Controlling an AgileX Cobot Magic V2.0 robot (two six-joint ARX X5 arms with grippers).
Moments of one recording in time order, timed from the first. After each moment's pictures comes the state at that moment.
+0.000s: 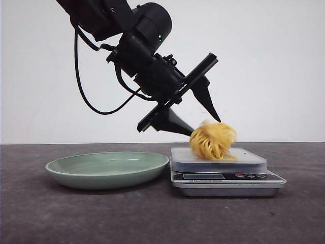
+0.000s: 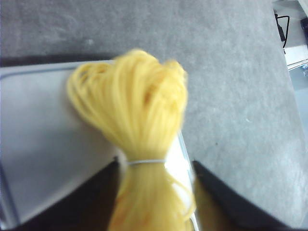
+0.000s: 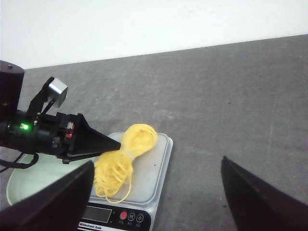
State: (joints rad) left arm -0.68 1.94 1.36 -0.10 0.34 -0.67; right arm 0.00 0.43 0.70 -0.59 -0.35 0.21
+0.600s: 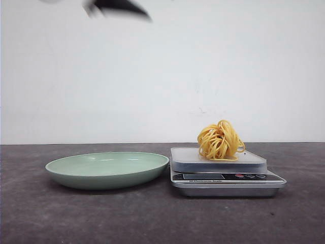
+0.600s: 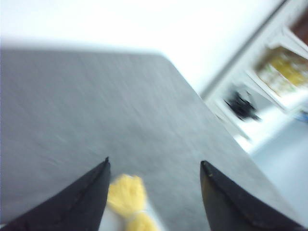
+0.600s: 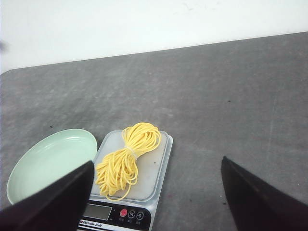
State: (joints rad) left arm -0.56 1.33 1.39 -0.34 0.22 -0.36; right arm 0.00 0.43 0.70 -0.60 -0.35 0.21
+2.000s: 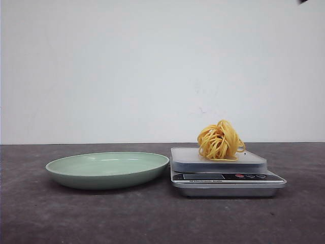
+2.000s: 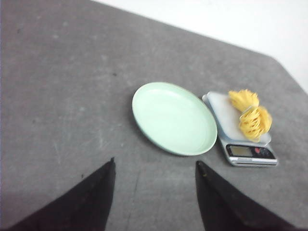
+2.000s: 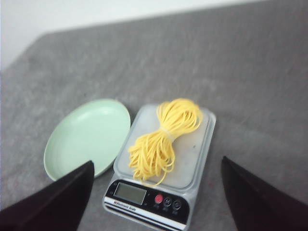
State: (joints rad) left arm -0.53 0.02 0.79 -1.10 -0.15 -0.46; right arm 0.15 0.74 0.77 -0.51 -0.41 0.24
